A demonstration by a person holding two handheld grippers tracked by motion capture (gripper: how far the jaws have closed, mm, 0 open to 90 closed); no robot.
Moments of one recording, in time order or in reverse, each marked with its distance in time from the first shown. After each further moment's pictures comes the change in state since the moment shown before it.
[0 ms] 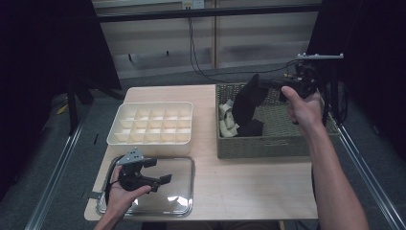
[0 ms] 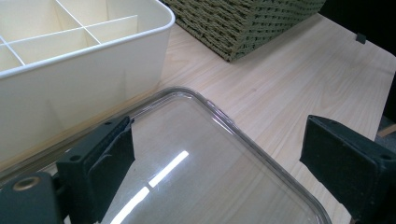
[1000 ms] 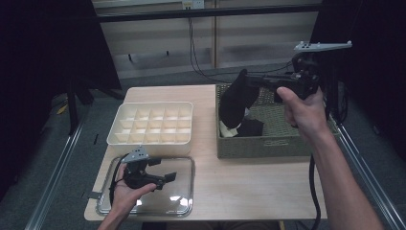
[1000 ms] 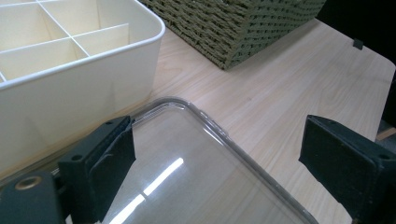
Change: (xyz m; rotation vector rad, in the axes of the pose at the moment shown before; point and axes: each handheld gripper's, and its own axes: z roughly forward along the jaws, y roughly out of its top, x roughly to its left) left arm -0.007 0.009 0.009 -0.014 -0.009 -0.003; right arm 0.090 0.023 -0.019 -0.010 0.102 -0.148
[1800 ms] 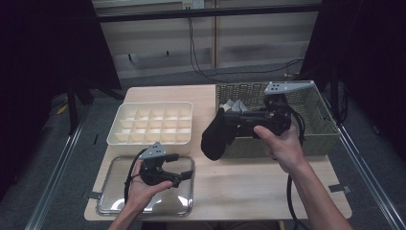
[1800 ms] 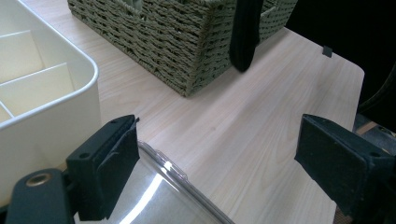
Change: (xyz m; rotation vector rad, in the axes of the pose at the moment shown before) left arm -0.027 0.024 0.027 -0.009 -0.073 0.054; right arm 0.028 -0.069 0.037 0.085 0.122 0.034
